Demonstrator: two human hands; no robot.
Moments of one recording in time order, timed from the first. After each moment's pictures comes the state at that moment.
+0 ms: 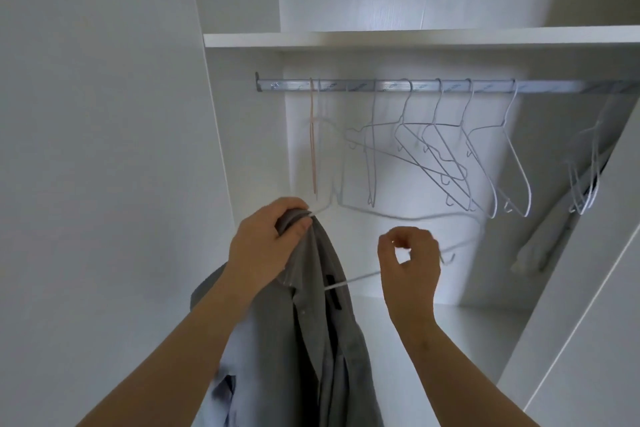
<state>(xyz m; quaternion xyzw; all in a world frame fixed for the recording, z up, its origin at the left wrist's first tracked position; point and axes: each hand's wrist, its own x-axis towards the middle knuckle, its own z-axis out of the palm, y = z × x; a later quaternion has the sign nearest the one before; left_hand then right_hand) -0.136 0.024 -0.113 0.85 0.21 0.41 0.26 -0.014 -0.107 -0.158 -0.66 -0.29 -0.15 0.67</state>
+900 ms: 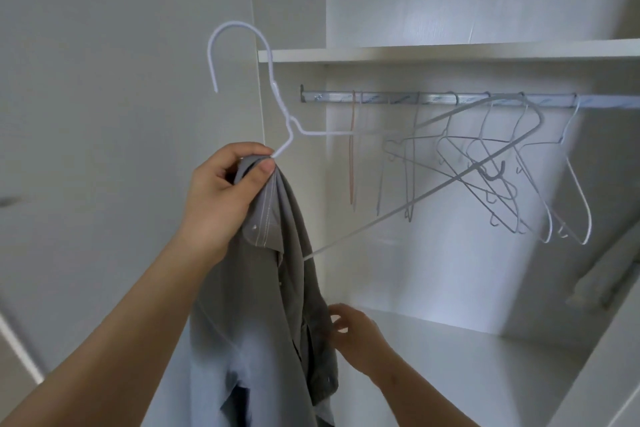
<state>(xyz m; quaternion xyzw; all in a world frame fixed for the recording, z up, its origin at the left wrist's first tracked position) -0.198 0.033 -0.041 0.70 0.16 0.58 0.39 -0.051 -0.055 -0.232 -0.77 -0.47 0.27 0.34</state>
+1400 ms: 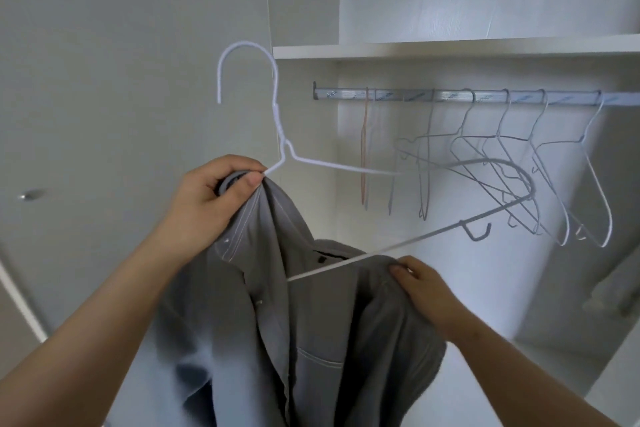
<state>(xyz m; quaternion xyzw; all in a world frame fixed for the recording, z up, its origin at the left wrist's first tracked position) -0.235 0.048 -0.043 0.81 0.17 0.50 0.26 0.018 -0.081 -0.178 -0.71 -0.44 0.22 0.50</state>
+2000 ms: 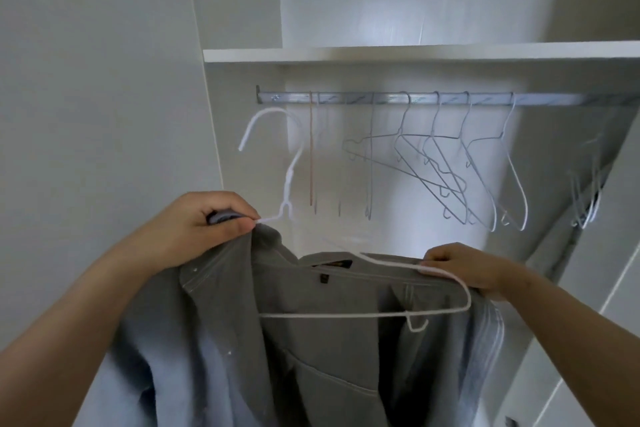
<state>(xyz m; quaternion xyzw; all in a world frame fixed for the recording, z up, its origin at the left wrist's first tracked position) -0.198 0.050 -0.046 0.91 0.11 0.29 0.27 0.110 -0.161 -0.122 -0.77 -0.44 0.30 0.34</state>
